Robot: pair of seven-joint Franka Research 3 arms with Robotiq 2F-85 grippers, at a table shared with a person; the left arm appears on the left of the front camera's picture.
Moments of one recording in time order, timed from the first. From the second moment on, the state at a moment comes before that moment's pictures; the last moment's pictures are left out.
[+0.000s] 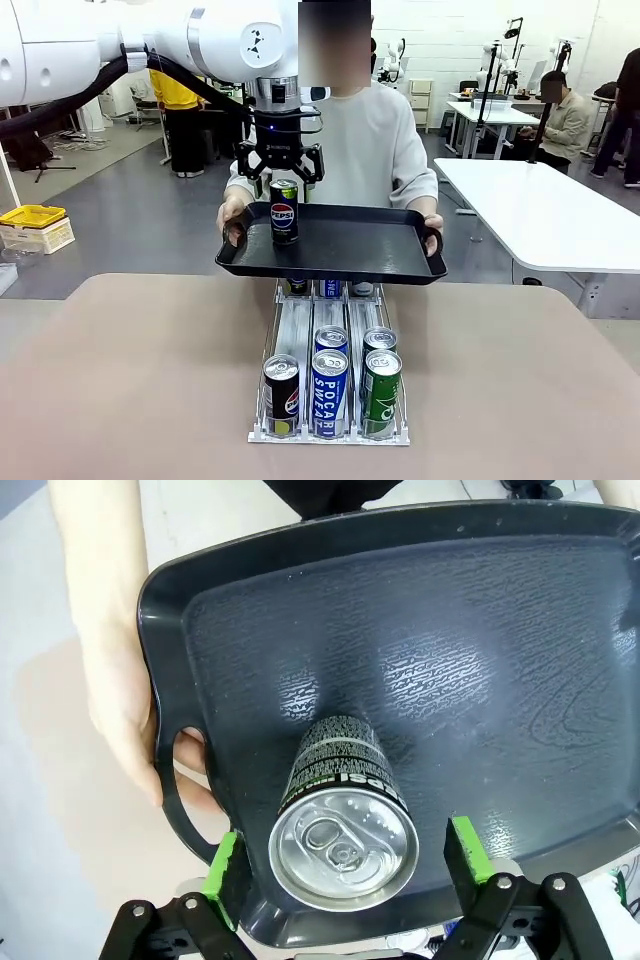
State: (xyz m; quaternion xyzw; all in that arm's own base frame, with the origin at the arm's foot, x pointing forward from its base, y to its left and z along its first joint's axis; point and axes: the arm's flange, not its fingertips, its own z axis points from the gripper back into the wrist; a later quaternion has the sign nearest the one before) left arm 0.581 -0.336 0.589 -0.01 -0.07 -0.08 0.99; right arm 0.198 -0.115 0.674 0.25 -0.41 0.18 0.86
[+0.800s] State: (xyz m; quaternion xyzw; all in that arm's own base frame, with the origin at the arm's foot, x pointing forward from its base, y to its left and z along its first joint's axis) left arm 0.422 -0.270 0.752 -0.03 -0.14 -0.19 0.97; right arm 0.198 -0.115 0.674 0.25 -0.41 0.18 0.86
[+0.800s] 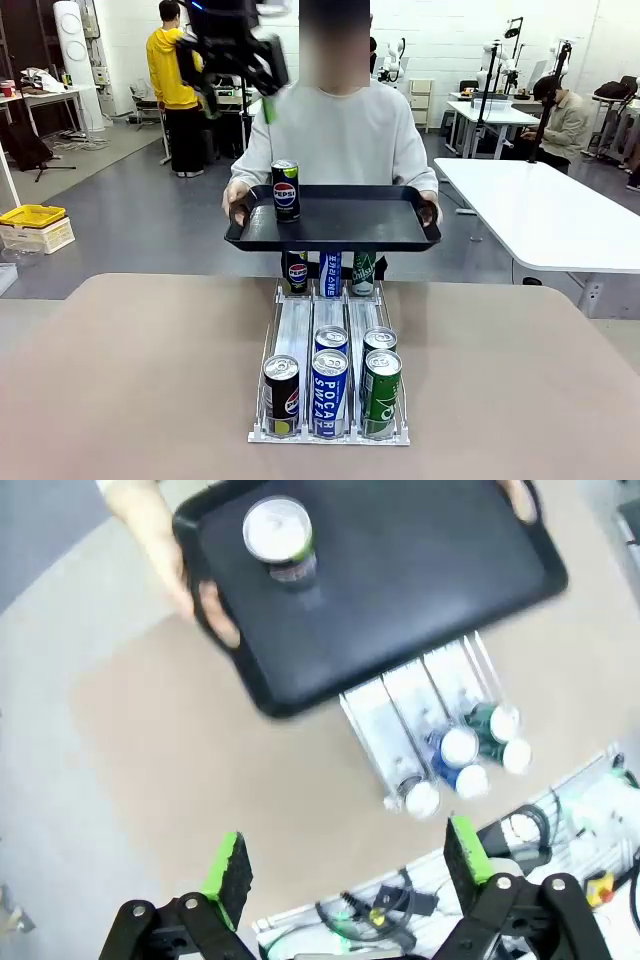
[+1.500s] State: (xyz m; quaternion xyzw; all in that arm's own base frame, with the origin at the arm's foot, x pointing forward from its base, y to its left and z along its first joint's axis) left arm 0.308 -0.125 0.635 -0.08 -0.12 -0.24 0.96; right arm 0.198 -0.115 0.674 0.25 -0.41 0.18 0.86
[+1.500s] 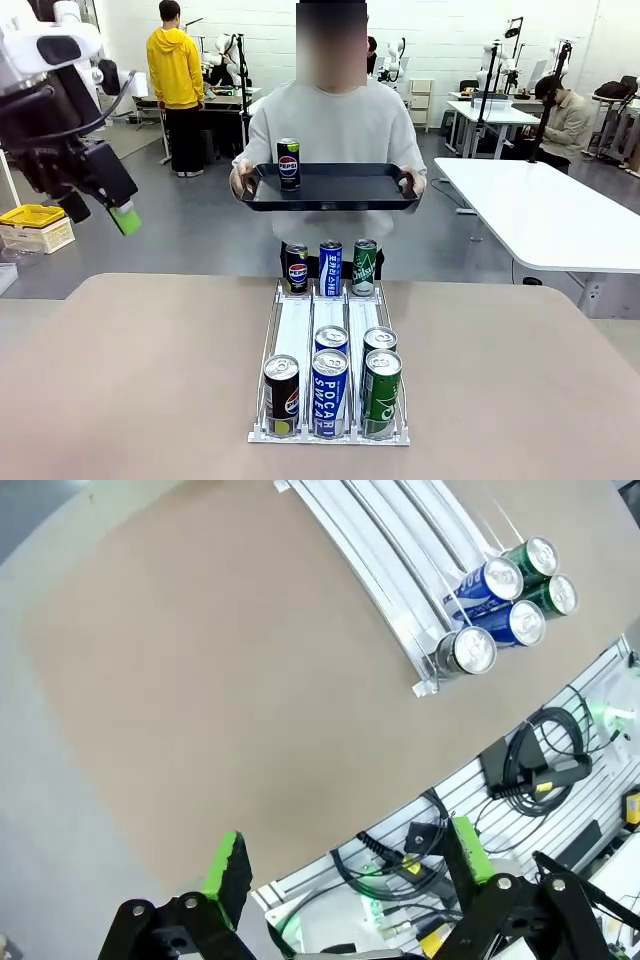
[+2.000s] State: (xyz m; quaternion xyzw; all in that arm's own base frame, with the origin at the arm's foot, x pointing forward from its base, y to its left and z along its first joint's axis) left arm 0.310 -0.126 0.634 -0.09 -0.12 -0.23 0.96; right arm 0.198 -0.115 0.674 0.25 -0.41 0.18 0.86
